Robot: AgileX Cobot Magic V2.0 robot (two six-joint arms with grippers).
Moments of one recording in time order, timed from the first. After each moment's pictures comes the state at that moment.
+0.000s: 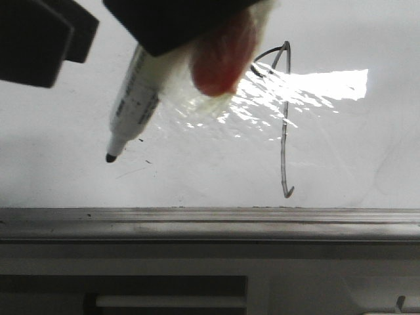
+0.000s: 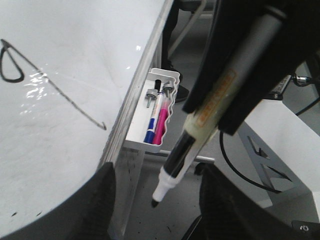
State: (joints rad) left arm -0.51 1.00 -0.70 -1.15 0.96 1.53; right arm 1.22 1.03 -0.85 -0.49 0.53 0.14
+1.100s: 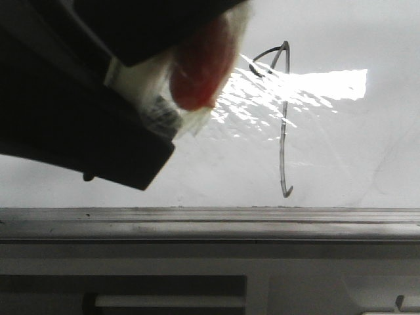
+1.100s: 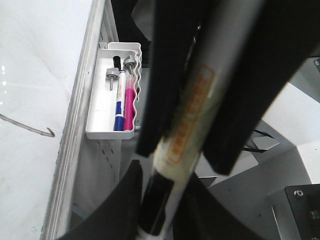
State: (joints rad) left arm -0.68 1.16 -0.74 -1.06 0.87 1.57; right arm 1.22 1.04 -0.86 -0.46 0.51 0.17
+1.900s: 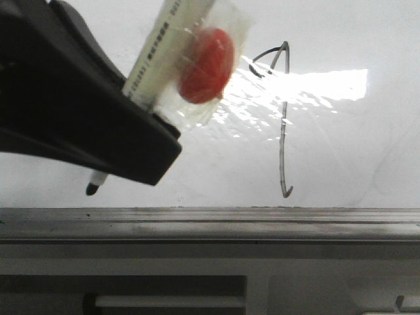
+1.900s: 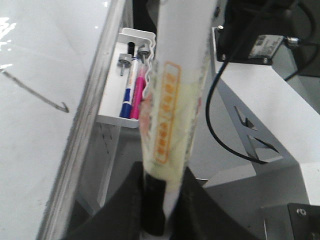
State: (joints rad) left arm -0.68 1.18 -0.73 -1.07 0.79 1.42; right arm 1.22 0.75 -1.04 -0.67 0.80 0.27
